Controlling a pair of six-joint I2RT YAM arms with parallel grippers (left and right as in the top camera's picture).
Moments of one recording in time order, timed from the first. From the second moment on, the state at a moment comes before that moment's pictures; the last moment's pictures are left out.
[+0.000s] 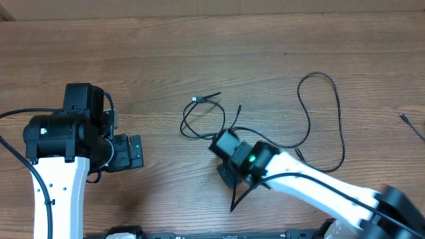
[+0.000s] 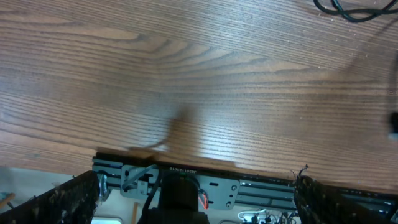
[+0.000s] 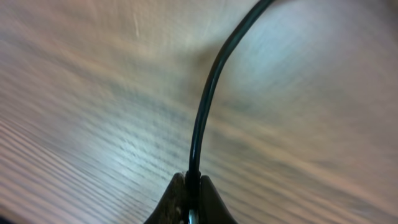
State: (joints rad) left arm 0.03 1.24 1.42 -1.66 0.01 -0.17; right arm 0.91 1.51 1.02 -0.79 0.04 0.32
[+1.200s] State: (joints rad) left arm 0.03 1.24 1.42 -1.66 0.01 -0.17; right arm 0.73 1.46 0.90 -0.74 -0.25 0.26
